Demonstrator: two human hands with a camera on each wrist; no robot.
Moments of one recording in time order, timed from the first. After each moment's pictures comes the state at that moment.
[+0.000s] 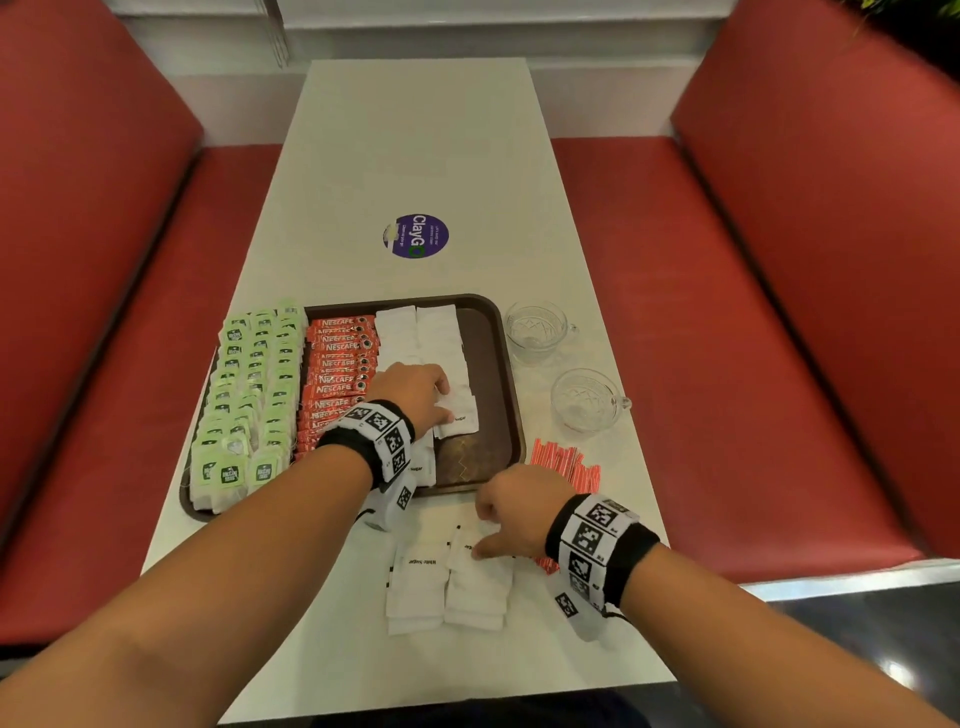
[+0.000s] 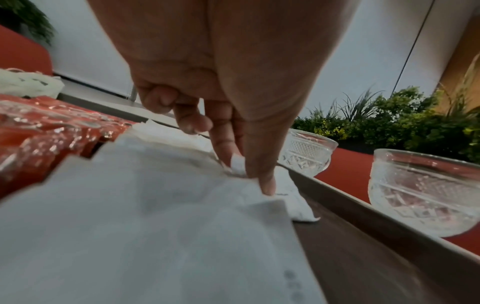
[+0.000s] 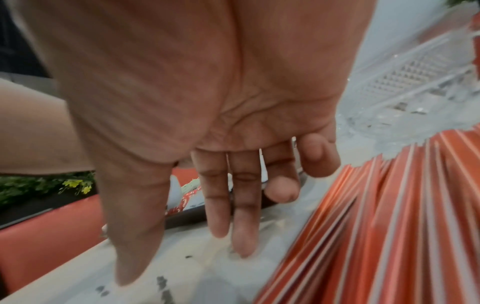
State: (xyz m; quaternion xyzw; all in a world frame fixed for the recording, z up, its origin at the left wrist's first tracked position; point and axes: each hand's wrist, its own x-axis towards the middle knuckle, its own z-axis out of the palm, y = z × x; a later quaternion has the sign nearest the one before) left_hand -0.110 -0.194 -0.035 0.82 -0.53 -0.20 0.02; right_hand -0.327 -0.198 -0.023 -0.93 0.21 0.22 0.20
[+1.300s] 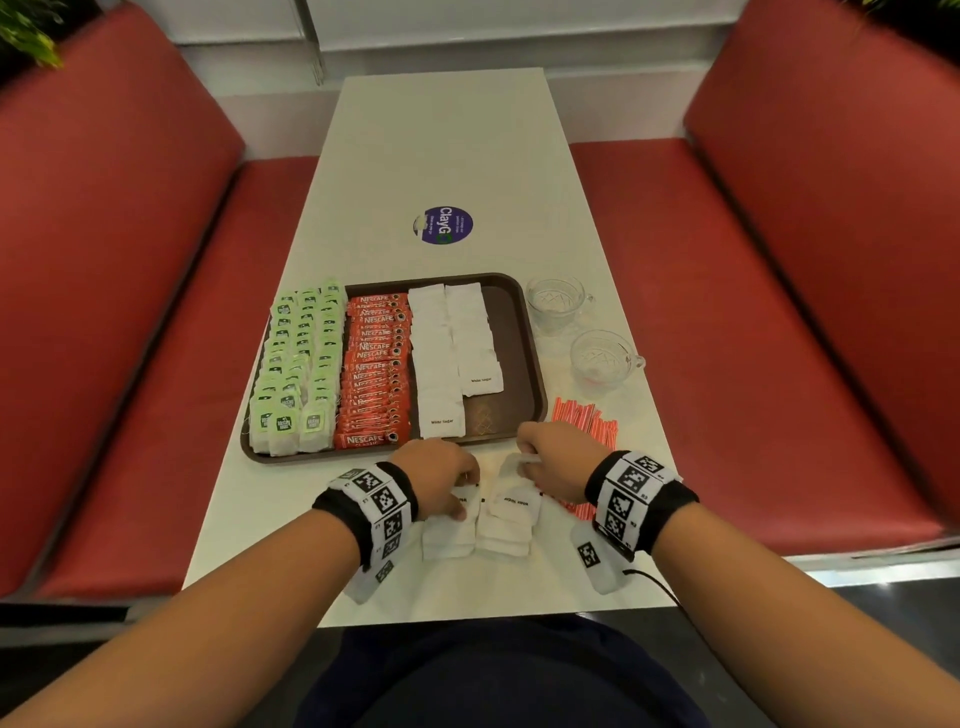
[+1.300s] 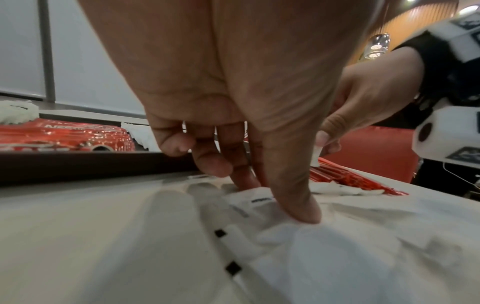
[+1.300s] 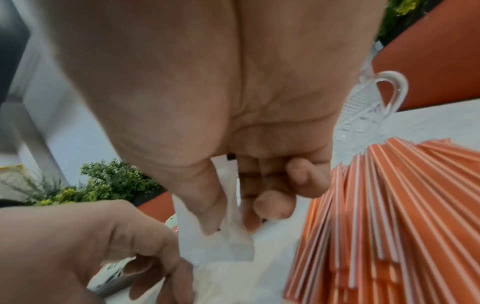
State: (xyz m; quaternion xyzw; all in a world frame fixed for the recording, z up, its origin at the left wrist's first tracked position) left_hand -0.173 -0.066 -0.029 0.68 -0.67 -0.28 -0.12; right_hand -0.350 -0.176 -0.013 -0.90 0.31 0.14 0.28
